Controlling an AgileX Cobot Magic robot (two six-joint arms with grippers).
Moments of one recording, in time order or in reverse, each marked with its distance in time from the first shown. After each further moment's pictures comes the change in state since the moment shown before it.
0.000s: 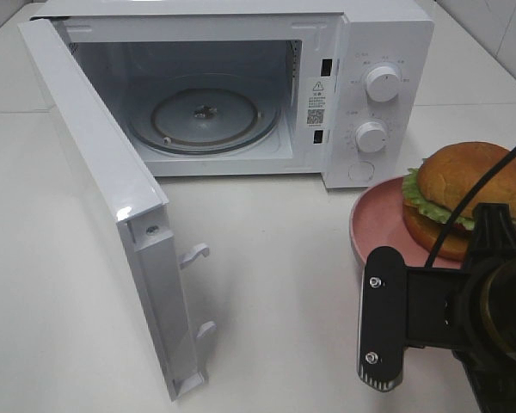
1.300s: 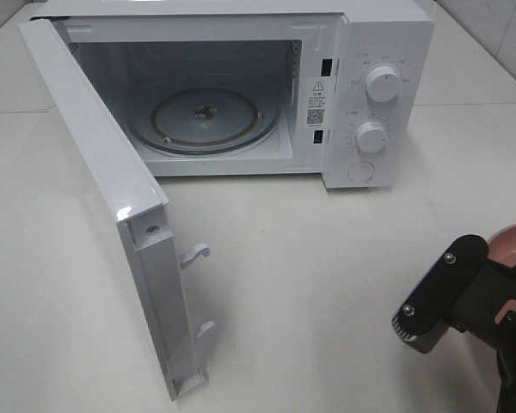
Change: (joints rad) left arm 0.000 0.000 0.000 0.000 0.000 0.000; right arm -0.003 0.000 -0.002 0.229 0.232 0.492
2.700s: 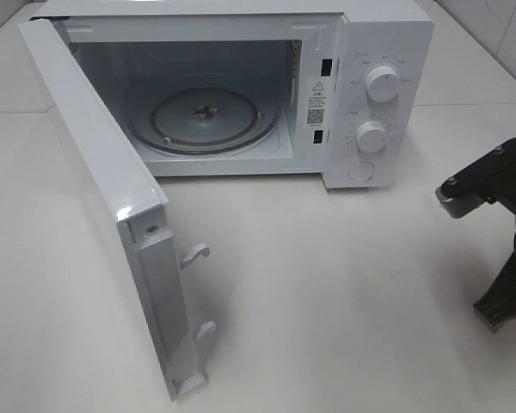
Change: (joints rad) left arm 0.000 0.000 0.000 0.000 0.000 0.000; right arm -0.501 0.083 -0.126 -0.098 -0.094 -0.126
